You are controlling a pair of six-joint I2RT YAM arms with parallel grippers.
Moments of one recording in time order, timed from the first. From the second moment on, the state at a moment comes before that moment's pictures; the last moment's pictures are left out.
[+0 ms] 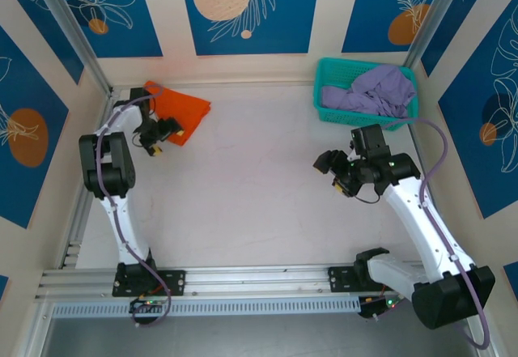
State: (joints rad) left arm 0.09 2.15 1.67 -0.85 0.31 -0.57; right arm 0.25 1.04 1.03 -1.02 -0.30 0.91
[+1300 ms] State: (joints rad) left arm -0.10 1.79 1.57 -0.73 0.21 -0.77; right arm 0.27 0.93 0.96 -0.89 0.02 0.78
